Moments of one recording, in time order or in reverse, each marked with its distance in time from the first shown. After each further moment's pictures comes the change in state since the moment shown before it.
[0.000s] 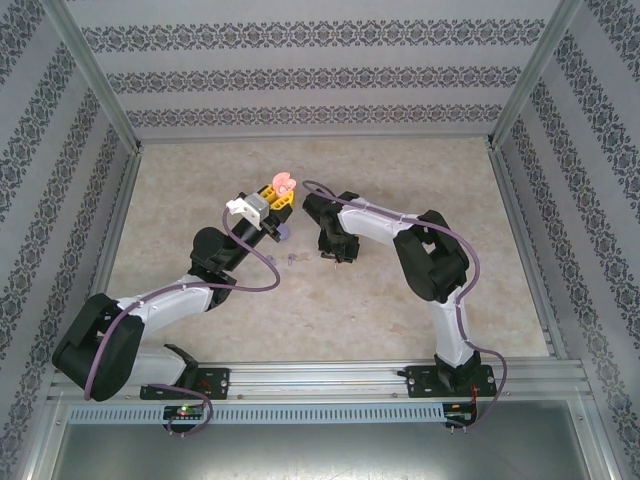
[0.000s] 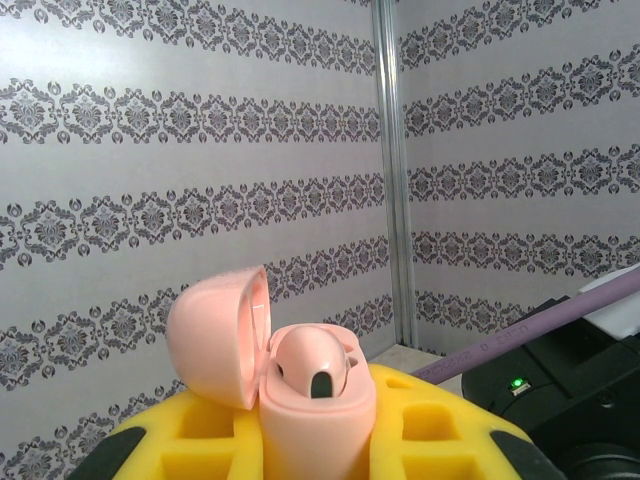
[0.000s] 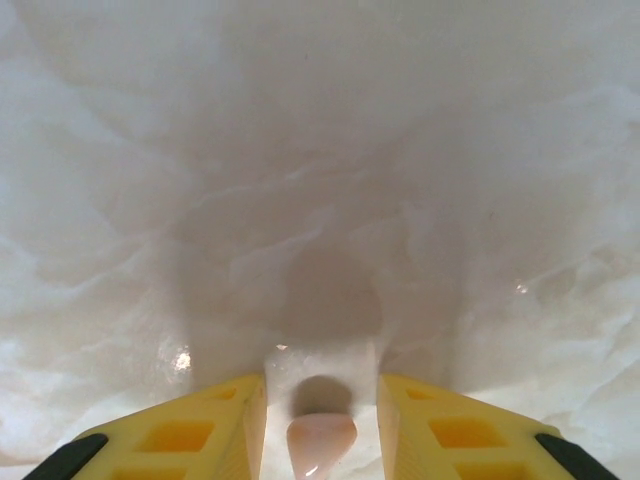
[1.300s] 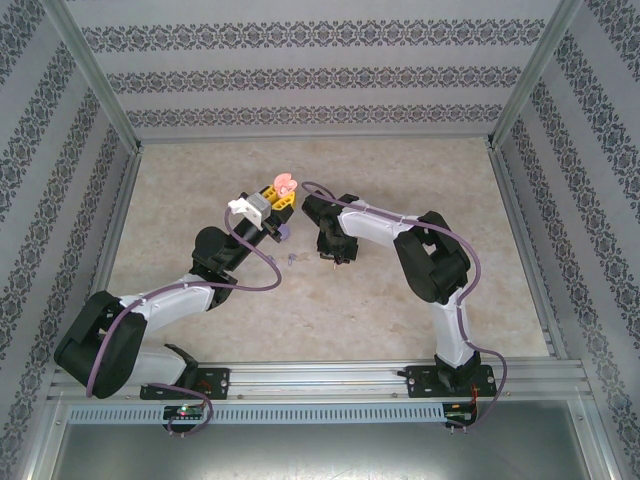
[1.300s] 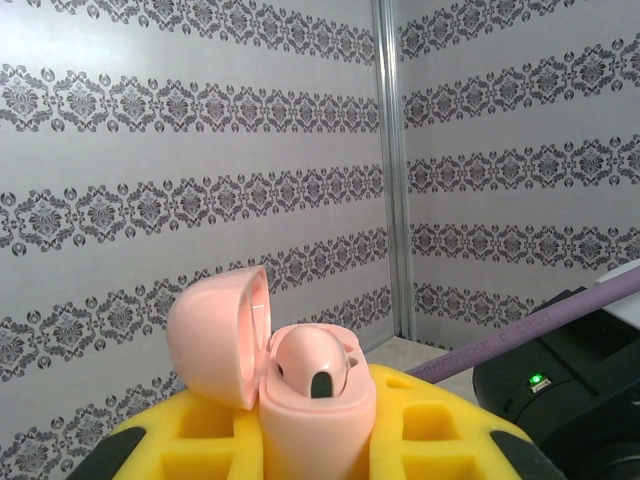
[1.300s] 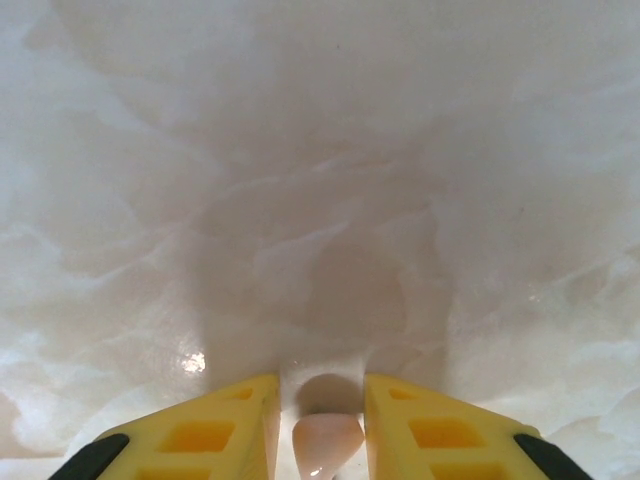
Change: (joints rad) left arm 0.000 0.016 0.000 0.000 0.003 -0.001; right arm 0.014 -0.012 -0.030 0.043 -0.003 0.004
